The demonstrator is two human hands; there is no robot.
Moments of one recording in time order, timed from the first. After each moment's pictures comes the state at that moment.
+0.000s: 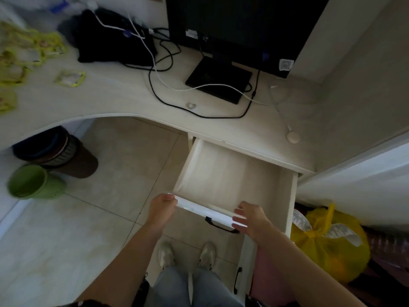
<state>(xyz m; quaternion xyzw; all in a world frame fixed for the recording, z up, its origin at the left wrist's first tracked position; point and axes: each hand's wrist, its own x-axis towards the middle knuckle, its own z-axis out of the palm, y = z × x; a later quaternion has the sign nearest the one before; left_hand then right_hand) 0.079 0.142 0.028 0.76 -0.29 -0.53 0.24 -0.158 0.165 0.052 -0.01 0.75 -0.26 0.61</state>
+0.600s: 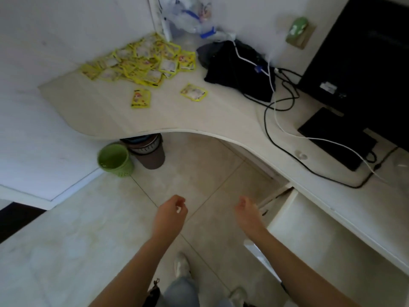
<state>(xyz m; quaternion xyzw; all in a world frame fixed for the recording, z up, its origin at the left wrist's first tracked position) 0.319 0.132 0.064 0.83 -0.39 -0.32 0.25 0.119 0.050 0.069 -0.56 0.68 -0.07 0.46</state>
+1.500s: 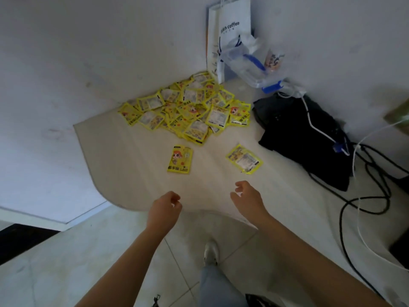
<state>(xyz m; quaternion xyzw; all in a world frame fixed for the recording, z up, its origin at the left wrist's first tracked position) 0.572 -0.104 0.066 0.87 -0.31 -0.28 0.26 0.383 -0.250 0.081 -0.70 0.56 -0.05 0.43</state>
